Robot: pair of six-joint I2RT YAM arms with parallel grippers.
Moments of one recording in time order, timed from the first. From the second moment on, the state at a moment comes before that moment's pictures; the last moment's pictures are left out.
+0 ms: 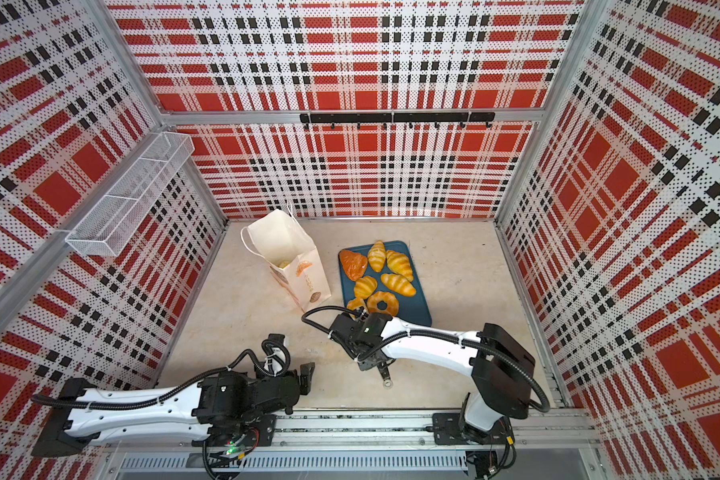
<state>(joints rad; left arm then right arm) -1.41 0.75 0.43 -0.76 -0.69 -1.18 1.13 1.56 1.12 -1.00 0.30 0.70</state>
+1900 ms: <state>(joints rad) -1.43 0.78 0.43 -0.76 -0.69 -1.20 1.09 1.66 1.14 -0.99 0.29 0.56</state>
